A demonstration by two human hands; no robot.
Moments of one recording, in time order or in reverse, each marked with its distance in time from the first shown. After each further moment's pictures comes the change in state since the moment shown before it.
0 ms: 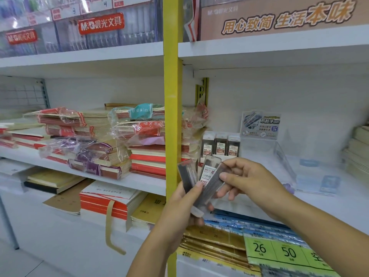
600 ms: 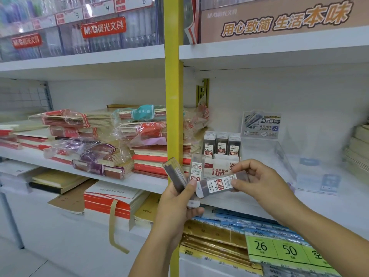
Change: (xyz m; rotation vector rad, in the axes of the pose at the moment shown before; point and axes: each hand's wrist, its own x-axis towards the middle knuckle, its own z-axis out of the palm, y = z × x) left_hand 0.003 0.001 0.000 -0.117 0.211 0.025; right_hand -0.010 0.018 -0.014 -0.098 0.147 -0.081
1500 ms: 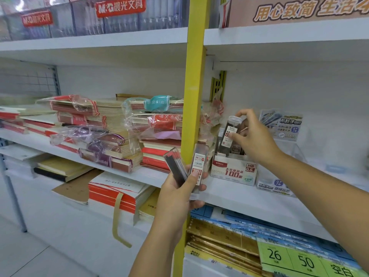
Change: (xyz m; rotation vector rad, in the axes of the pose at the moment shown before) left_hand 0.016 0.005 -0.020 0.055 0.114 0.126; right_hand 0.126 -0.013 0.013 -0.611 0.176 -0.289
